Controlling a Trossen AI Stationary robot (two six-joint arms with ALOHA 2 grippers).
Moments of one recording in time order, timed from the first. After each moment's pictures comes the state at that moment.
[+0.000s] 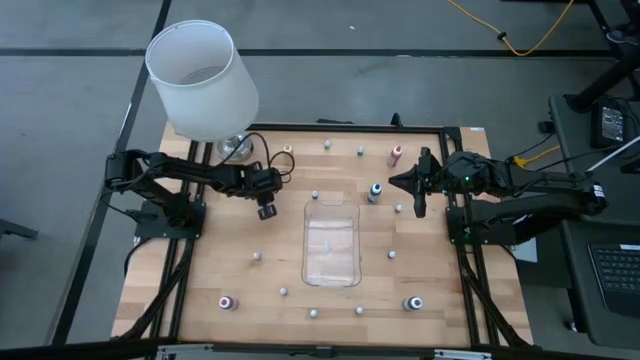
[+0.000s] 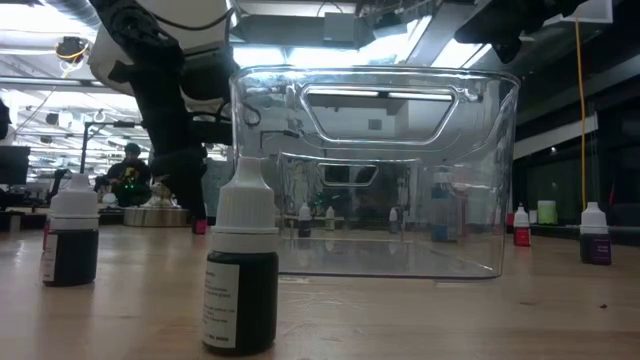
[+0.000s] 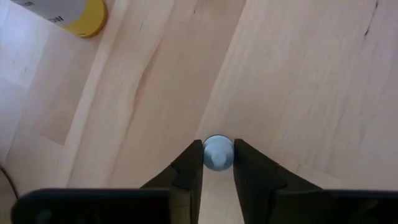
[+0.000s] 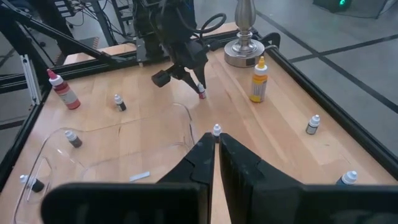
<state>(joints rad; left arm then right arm) 0.23 1.44 0.67 -0.40 -0.24 -0.08 -0.05 0.75 0.76 -0.40 0.13 0.17</state>
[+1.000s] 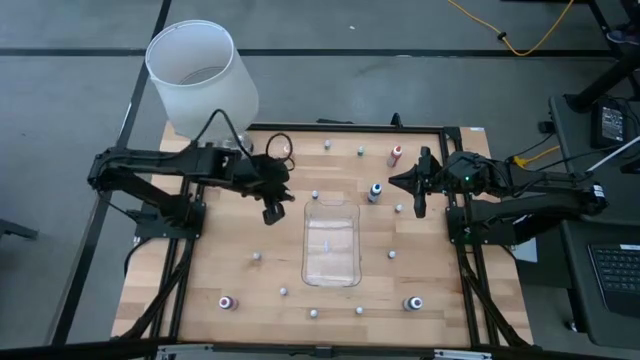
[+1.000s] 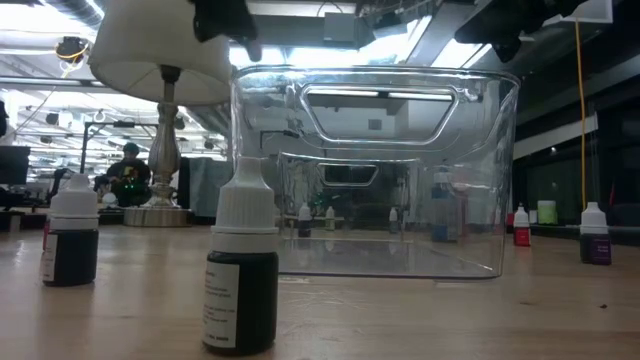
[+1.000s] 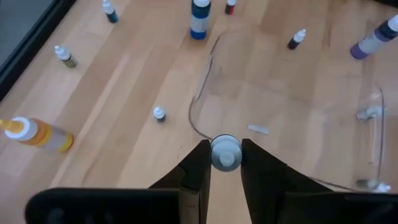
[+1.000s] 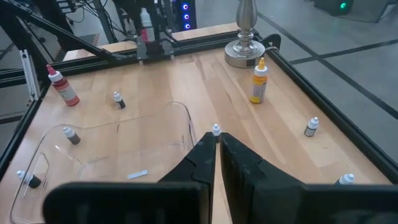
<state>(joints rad) -0.02 1.31 1.31 -0.86 -0.15 -0.37 -0.05 0.75 0.76 -0.40 0.13 0.15</state>
